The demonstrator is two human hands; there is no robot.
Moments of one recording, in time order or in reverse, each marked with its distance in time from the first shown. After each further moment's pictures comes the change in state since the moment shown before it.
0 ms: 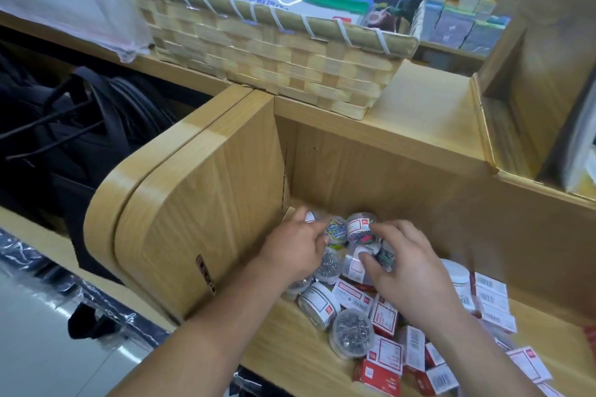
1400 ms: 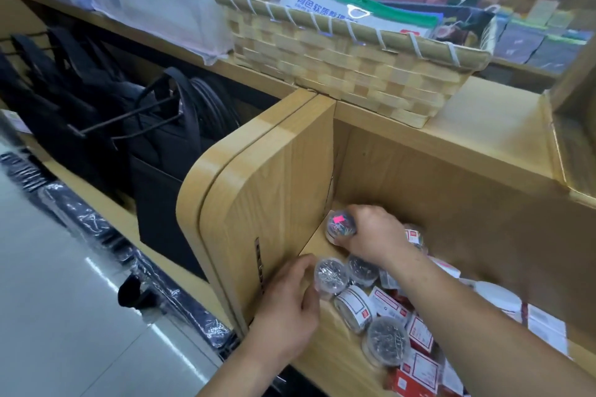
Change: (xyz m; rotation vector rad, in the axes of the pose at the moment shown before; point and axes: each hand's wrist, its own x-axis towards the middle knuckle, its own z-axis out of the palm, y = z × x) left_hand -0.132 -0.008 0.001 -0.591 0.274 -0.312; right_hand 0.089 -0.070 0.060 -0.260 -0.424 -0.077
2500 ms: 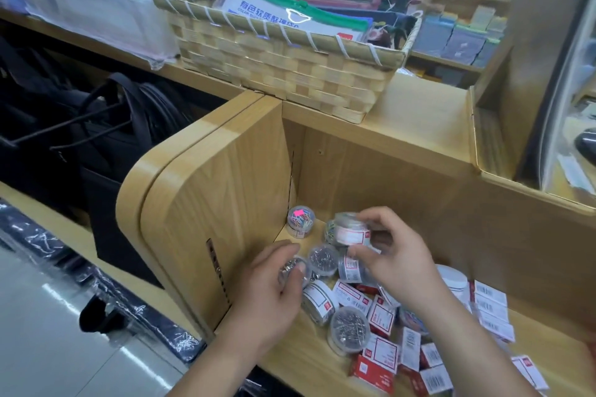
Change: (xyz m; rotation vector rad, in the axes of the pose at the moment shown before) left_hand 0.015 0.018 0.018 -0.065 0.116 0.172; right_hand -0.105 0.048 -0.031 0.798 0.286 0.018
